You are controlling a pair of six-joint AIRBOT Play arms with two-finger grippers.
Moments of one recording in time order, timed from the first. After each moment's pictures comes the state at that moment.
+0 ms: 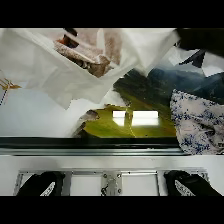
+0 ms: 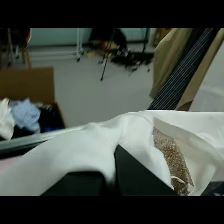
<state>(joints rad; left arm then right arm) -0.30 -0.73 1.76 1.39 -0.97 -1.53 0.17 -1.00 1.72 -1.34 0.99 1.52</state>
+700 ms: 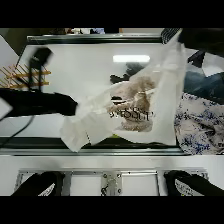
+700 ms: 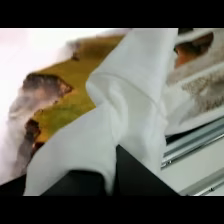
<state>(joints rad) -0.42 -0.91 1.26 1.36 -1.36 -1.66 0.13 -1.24 1.72 -1.45 0.93 1.70</state>
